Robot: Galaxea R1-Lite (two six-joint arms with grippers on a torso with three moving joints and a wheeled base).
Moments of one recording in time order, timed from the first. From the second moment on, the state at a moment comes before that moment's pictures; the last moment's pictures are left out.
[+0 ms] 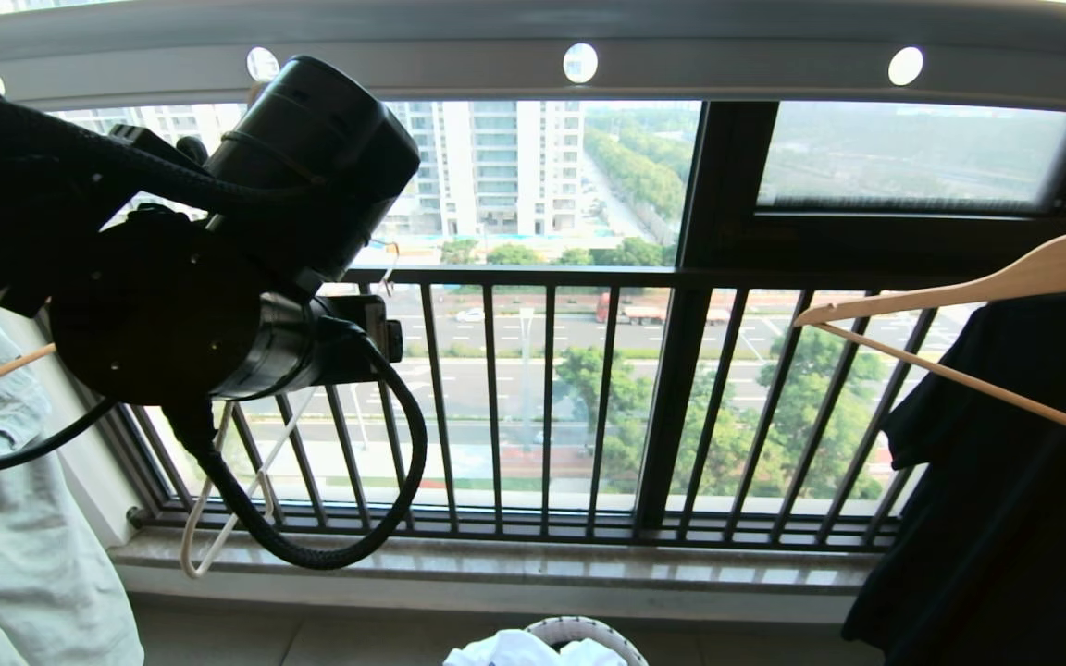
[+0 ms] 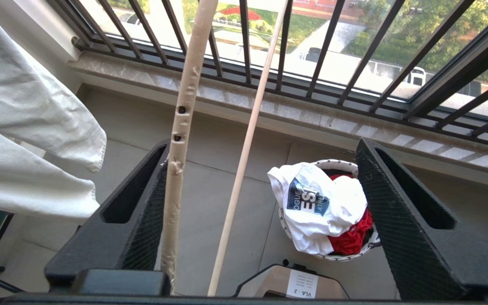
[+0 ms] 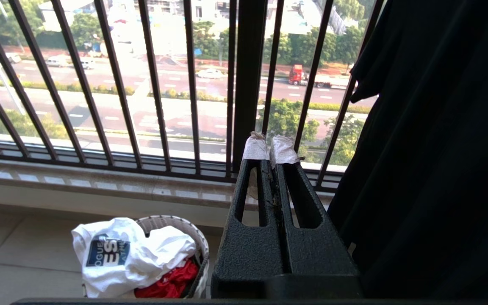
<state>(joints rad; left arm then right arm) -0.75 1.63 -1.59 0.75 0.77 -0.62 0.01 0.00 0.00 0.01 0.00 -0.03</state>
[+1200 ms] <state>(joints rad) -0.75 1.61 -1.60 0.75 0.78 -0.62 0.02 0.00 0.00 0.01 0.00 -0.03</state>
